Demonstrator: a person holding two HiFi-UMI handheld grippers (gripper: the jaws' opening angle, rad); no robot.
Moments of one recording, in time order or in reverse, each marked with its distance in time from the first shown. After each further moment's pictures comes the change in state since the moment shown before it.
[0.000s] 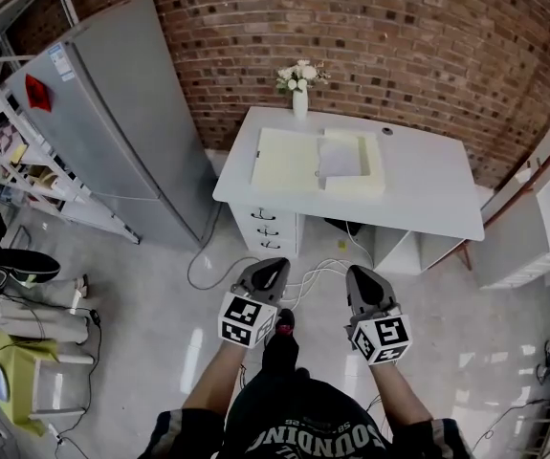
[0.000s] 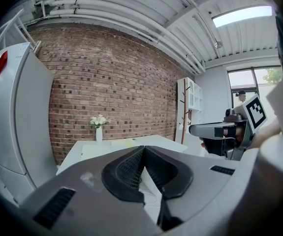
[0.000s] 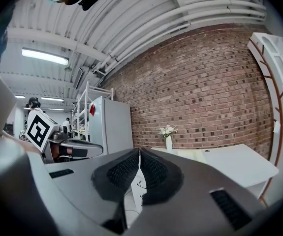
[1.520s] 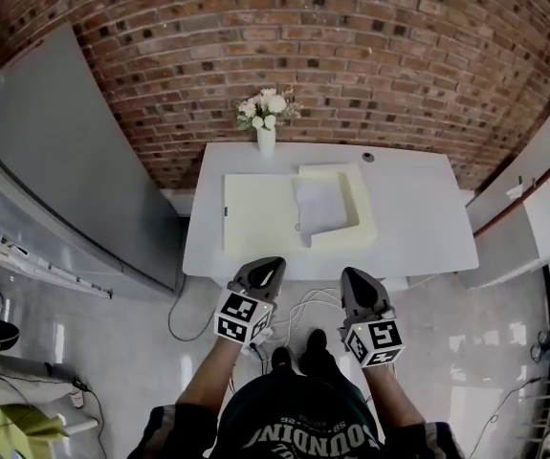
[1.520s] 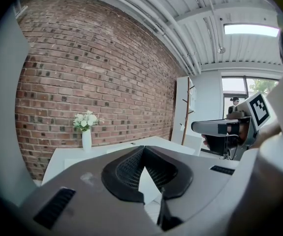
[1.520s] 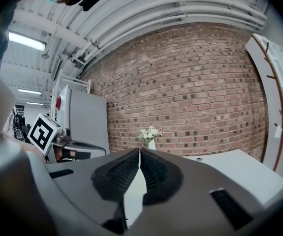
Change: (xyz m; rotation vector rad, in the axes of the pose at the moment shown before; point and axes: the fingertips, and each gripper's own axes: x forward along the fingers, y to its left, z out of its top) left arm 0.224 0.166 0.041 -0.004 0.034 -0.204; right arm 0.220 -0.116 0.037 0.011 0.023 -0.201
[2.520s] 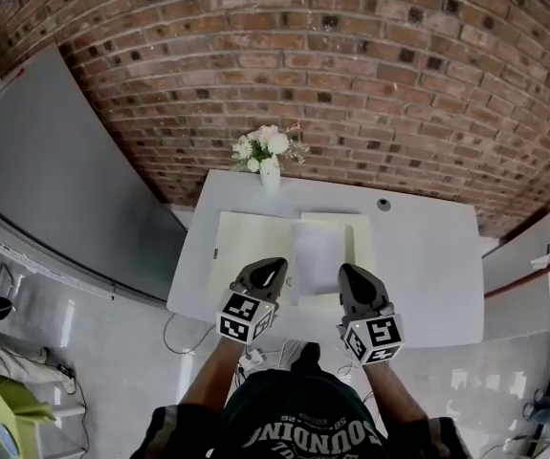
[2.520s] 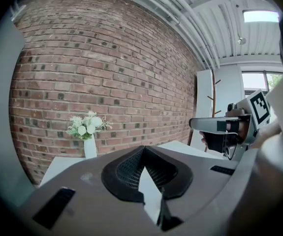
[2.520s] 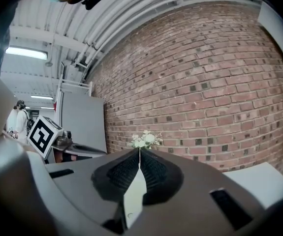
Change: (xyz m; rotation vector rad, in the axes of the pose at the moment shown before) left arm 0.174 0.089 0.047 -0.037 0.018 0.159; right arm 0.174 -0.133 0.041 -0.015 -0.011 0.184
